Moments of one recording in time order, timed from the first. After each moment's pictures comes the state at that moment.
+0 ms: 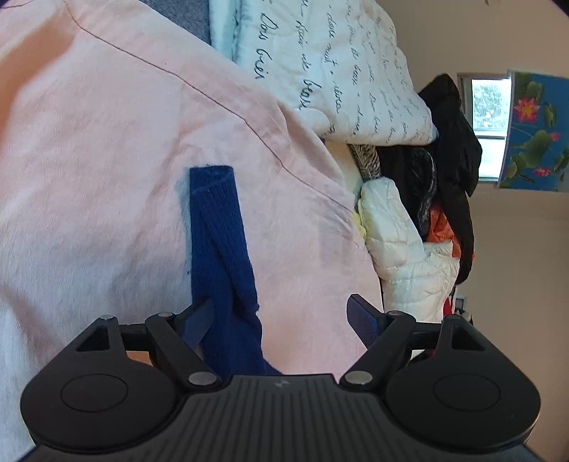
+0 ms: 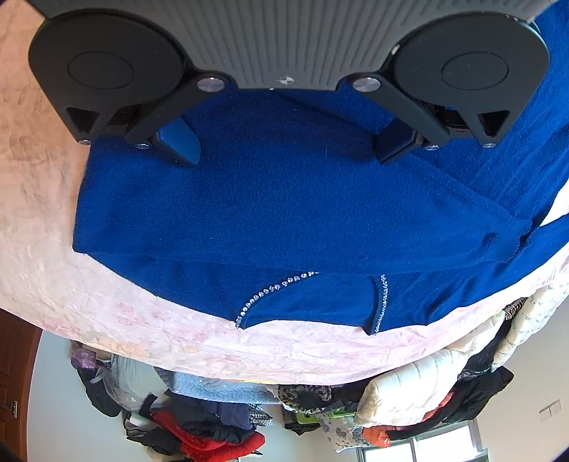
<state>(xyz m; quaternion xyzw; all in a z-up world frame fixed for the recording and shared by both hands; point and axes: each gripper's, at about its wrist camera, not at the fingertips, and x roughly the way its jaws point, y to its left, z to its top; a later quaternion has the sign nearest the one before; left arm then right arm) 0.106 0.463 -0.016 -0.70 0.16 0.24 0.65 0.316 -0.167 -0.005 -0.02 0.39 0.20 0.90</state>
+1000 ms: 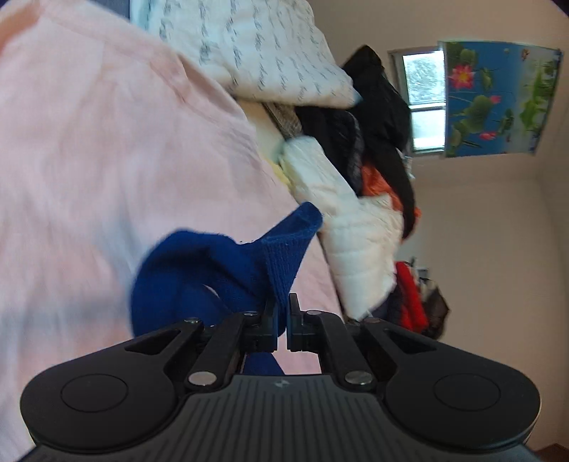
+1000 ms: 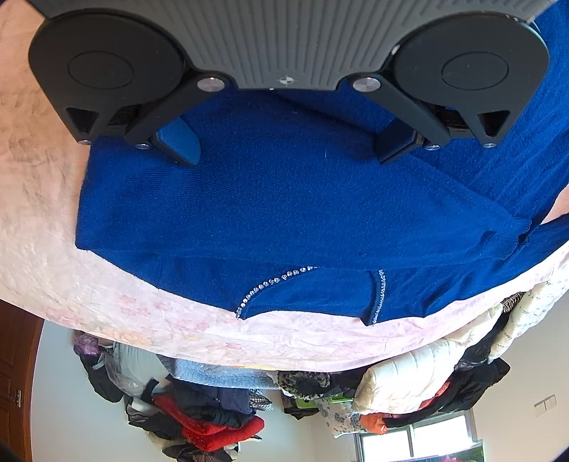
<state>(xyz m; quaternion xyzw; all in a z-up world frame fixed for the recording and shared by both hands) 0.118 0.344 0.044 -0.68 0.10 0.17 0.71 0.308 -0.167 -0.011 -0.02 0.36 0.20 0.91</state>
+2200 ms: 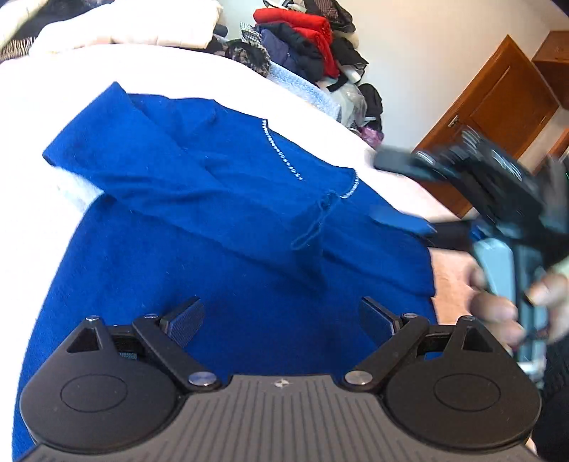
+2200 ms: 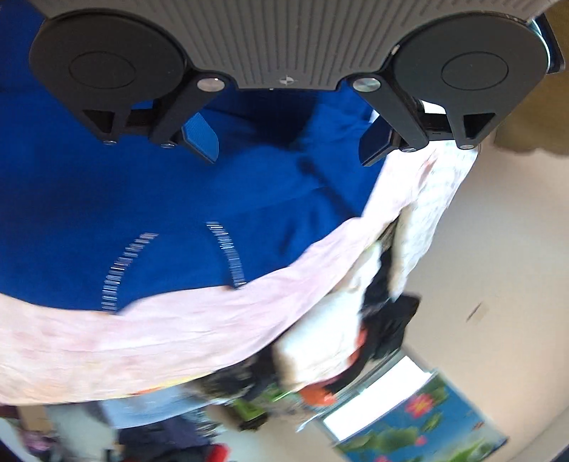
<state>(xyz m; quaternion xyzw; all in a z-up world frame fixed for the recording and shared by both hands) 0.171 0.087 0.036 -0.24 0.37 -0.08 0.89 0.318 -0.125 0.060 0.19 0.41 0.36 0.82</state>
